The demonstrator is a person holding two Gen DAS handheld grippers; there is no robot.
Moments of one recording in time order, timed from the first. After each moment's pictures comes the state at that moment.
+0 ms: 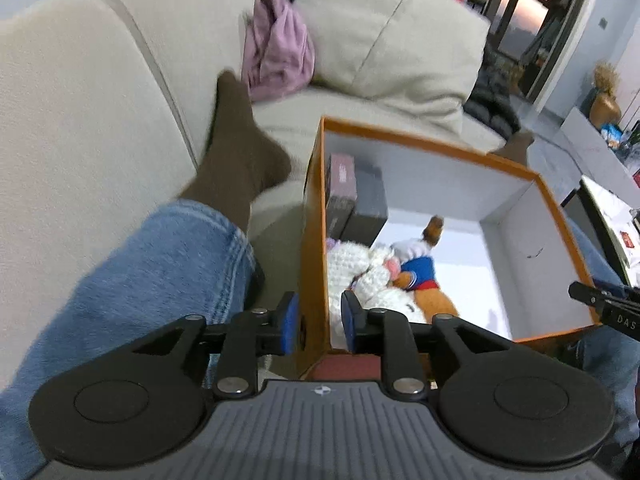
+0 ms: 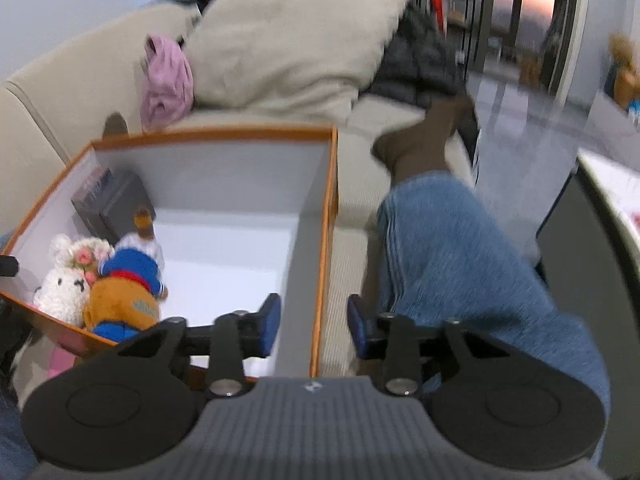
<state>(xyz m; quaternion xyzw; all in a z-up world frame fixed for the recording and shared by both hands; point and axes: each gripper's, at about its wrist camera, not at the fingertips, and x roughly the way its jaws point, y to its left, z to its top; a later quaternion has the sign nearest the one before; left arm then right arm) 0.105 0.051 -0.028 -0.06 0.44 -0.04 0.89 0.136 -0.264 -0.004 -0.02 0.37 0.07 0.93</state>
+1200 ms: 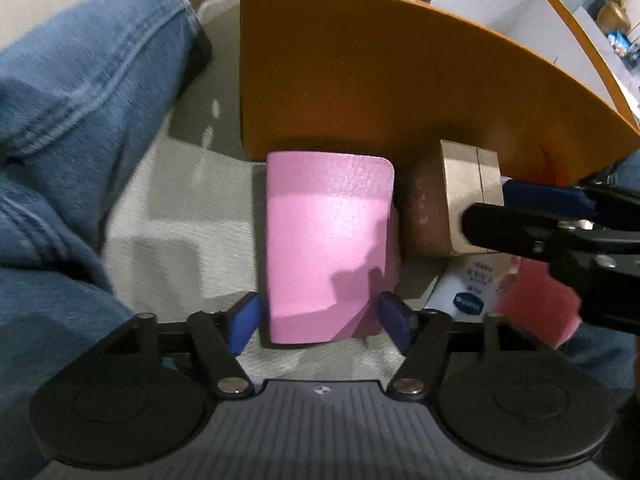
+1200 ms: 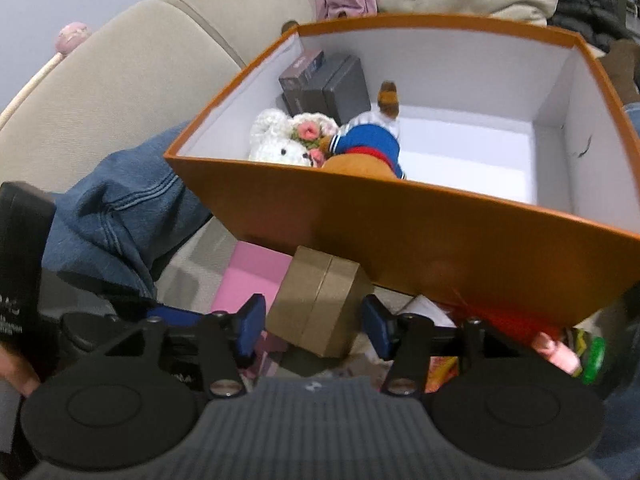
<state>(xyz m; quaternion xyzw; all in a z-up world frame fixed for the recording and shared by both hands) 0.061 0.016 -0.141 -0.06 0.62 -0.08 0.78 0.111 -0.169 -0.041 0.04 0.48 0.28 0.83</state>
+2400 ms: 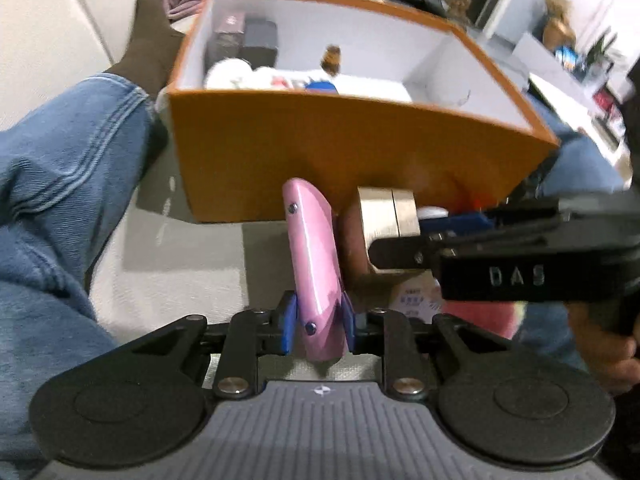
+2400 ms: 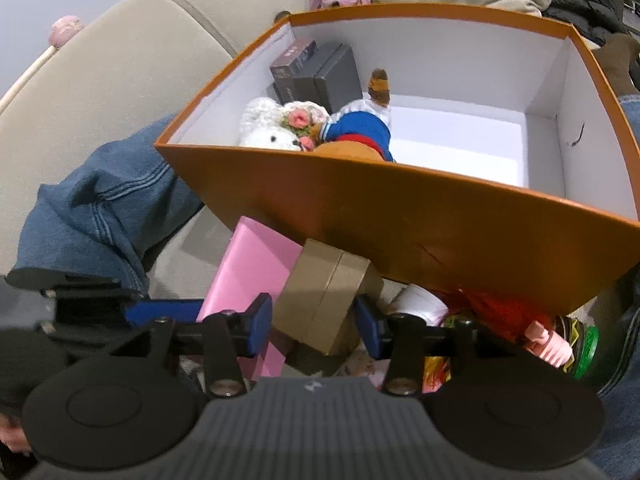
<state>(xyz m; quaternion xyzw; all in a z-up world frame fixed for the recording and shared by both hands) 0.030 -0.016 -0.101 -0.02 0.53 -0.13 0.84 0.108 -0.174 -0.039 0.03 0.50 0.27 0.82</state>
